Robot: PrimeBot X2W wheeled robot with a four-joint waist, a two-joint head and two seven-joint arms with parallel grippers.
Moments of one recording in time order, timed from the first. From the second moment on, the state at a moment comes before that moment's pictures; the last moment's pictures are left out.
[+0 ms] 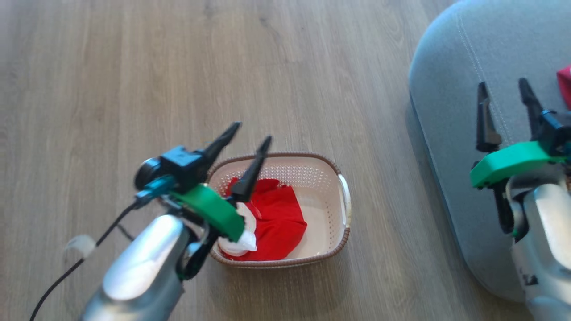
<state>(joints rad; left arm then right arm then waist) -0.44 0.21 -0.64 0.31 -0.53 -0.11 -0.26 -0.43 -0.25 0.09 0.36 0.26 0.12 -0.26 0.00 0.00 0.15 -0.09</state>
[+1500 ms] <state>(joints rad) 0.04 0.05 0.04 0.23 -0.17 -0.05 -0.26 -0.15 -0.10 0.12 0.32 0.25 0.12 -0.26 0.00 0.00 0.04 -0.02</state>
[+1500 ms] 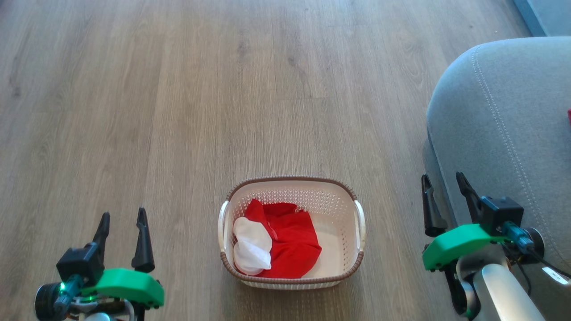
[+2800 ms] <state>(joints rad) -0.20 0.05 -0.12 0.33 -0.20 -0.09 -0.26 -0.37 -0.07 0.13 0.18 0.23 0.12 -0.26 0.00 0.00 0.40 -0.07</state>
